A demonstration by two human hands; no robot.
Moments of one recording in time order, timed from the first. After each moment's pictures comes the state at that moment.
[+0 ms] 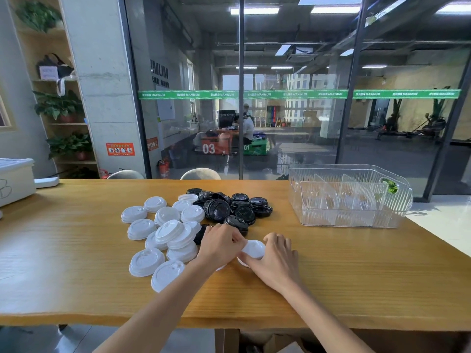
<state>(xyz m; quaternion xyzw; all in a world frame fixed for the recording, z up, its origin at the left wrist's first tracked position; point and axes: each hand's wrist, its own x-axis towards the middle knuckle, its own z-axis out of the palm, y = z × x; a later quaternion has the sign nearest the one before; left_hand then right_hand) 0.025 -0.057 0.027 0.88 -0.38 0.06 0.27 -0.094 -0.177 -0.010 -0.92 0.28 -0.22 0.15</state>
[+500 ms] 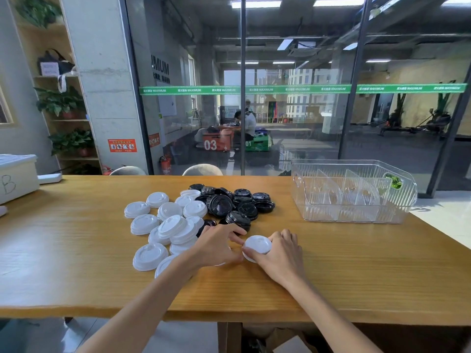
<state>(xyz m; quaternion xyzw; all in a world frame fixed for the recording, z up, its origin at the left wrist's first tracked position) 0.030 -0.025 0.032 0.85 -0.46 -0.05 0.26 -0.094 -0.183 -0.011 -0.92 0.29 -0.23 0.16</state>
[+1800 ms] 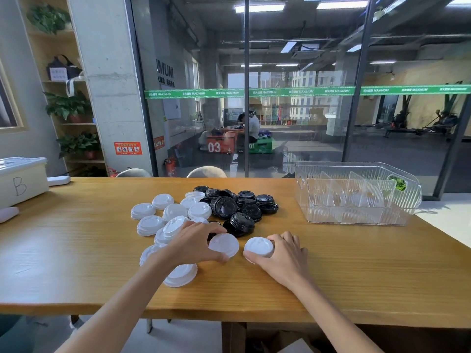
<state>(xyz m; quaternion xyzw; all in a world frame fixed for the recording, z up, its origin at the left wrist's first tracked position) 0.065 0.025 0.038 0.87 -0.47 0.05 0.17 -0.099 -0.182 -0.011 -0.92 0.27 -0.18 0.19</state>
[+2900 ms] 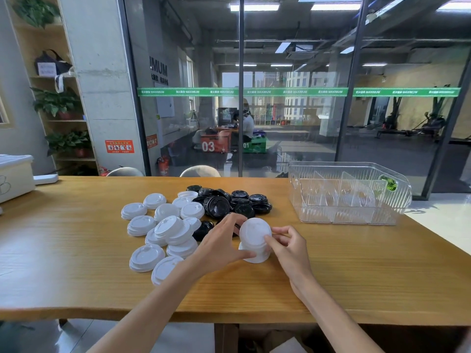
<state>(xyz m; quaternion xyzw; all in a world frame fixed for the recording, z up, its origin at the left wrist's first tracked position) 0.023 -0.038 0.017 0.80 -0.49 0.05 0.36 -0.115 -0.196 -0.006 -0.68 0.19 -0.36 0.61</state>
